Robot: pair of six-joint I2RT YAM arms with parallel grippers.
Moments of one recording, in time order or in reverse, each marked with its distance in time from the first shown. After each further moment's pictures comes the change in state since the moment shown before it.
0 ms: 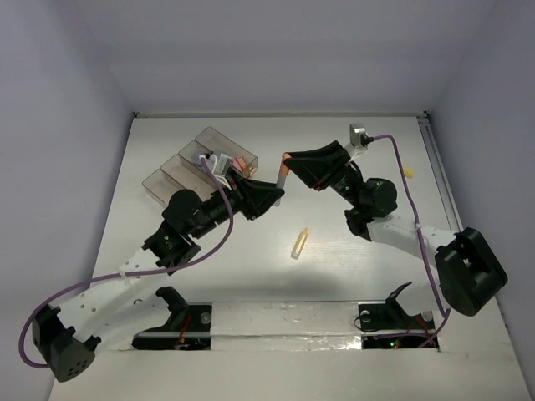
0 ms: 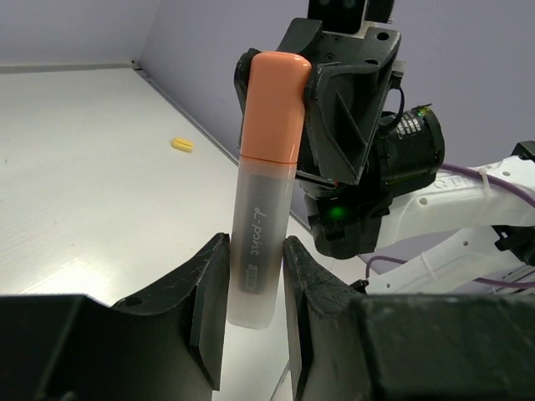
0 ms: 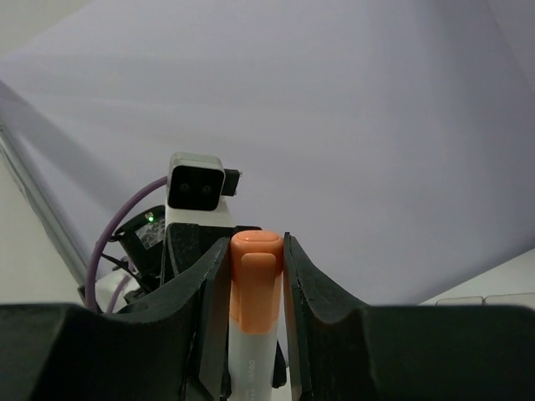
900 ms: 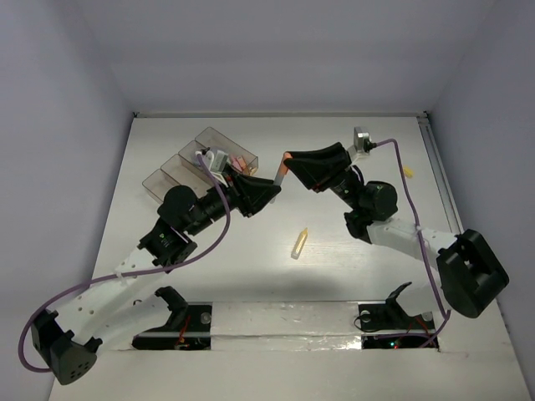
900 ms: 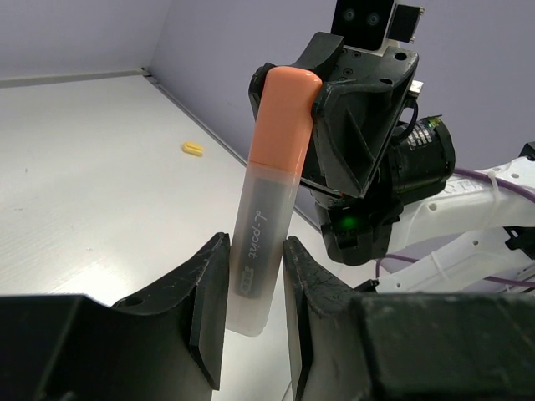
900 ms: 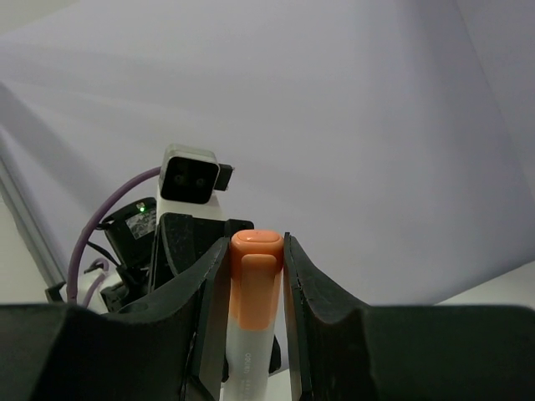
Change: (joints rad) left arm 0.040 -0.007 0.038 -0.055 0.036 0.035; right arm 0.027 -0.015 -0.023 0.021 0.053 -0.126
